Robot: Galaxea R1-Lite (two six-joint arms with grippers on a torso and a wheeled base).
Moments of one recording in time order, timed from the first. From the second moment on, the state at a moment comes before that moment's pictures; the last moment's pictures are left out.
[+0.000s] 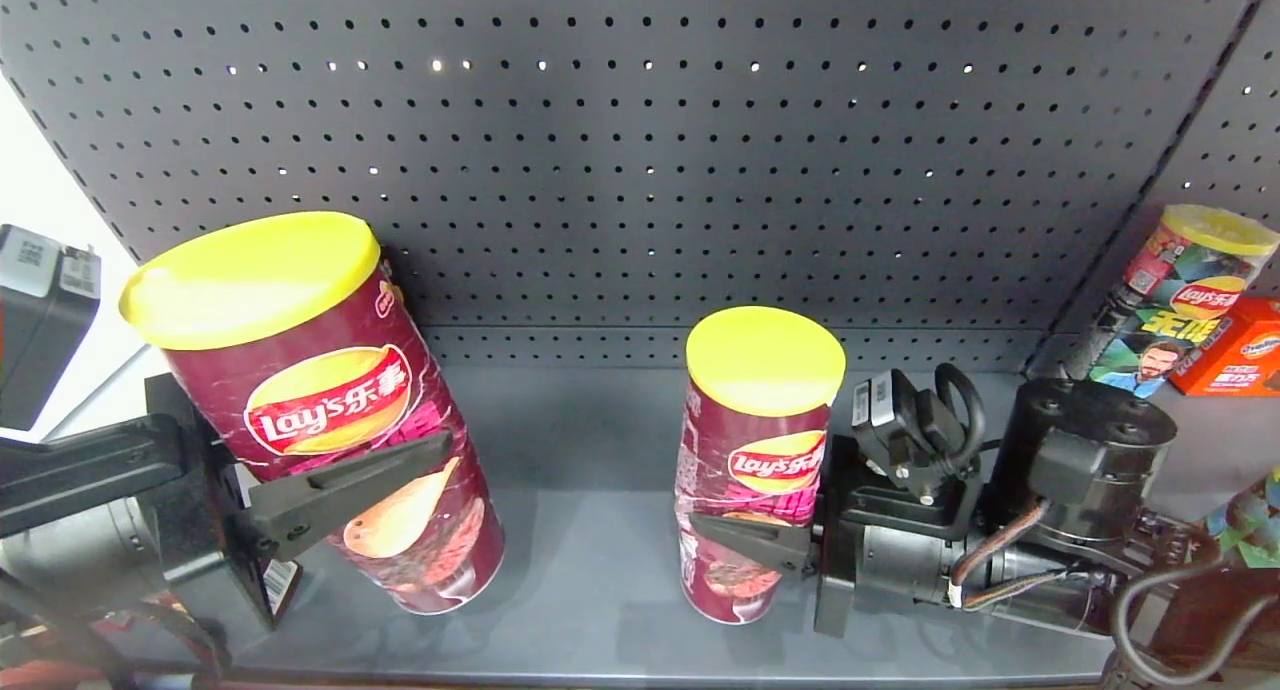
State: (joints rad) left arm -0.43 1.13 -0.55 -0.51 -0.40 0.14; right arm 0.72 1.75 -0.55 -1.15 0.52 -0.13
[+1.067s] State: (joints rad) left arm -0.44 1.11 -0.54 -0.51 -0.41 0.13; right arm 0.72 1.58 -0.40 -1.18 0.48 -0.14
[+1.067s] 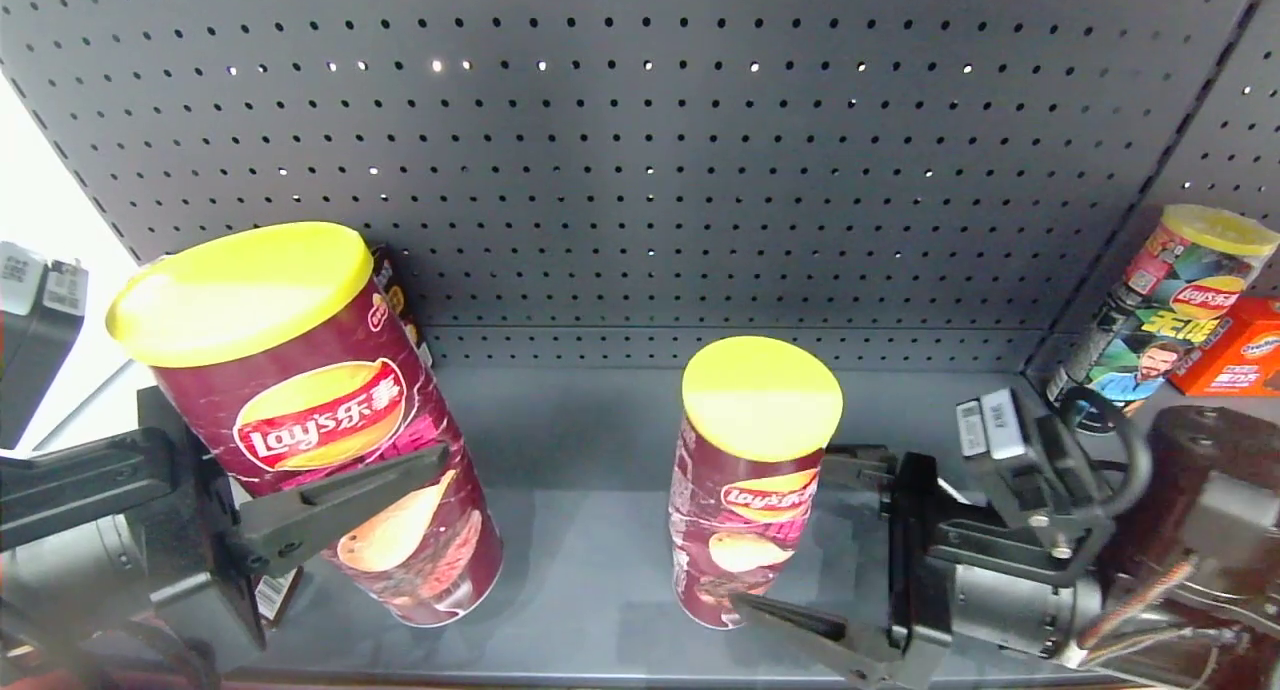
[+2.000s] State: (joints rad) left arm -0.44 1.10 -0.54 -0.51 -0.41 0.14; right arm 0.70 0.56 -0.11 -0.35 0.05 -0.12
